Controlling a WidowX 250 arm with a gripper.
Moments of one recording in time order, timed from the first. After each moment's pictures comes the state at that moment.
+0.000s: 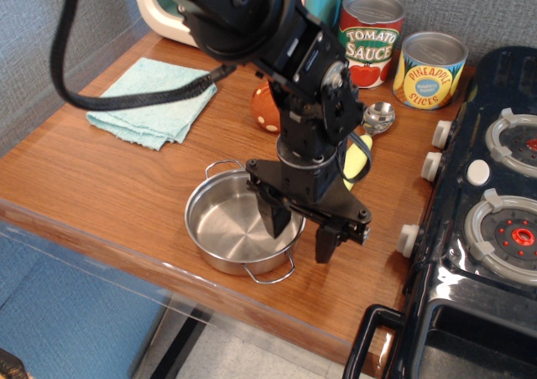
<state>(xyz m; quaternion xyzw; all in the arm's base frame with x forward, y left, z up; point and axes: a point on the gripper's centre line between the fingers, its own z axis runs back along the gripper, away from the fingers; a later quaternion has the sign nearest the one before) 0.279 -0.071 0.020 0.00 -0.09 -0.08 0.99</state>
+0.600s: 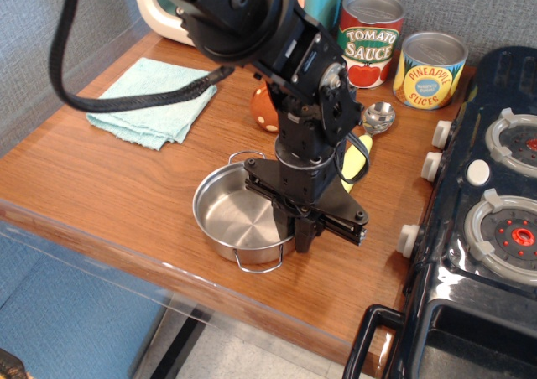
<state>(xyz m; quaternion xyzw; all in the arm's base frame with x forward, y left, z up) 0.277 -0.069 0.025 -0.01 -0.09 -0.09 0.99</state>
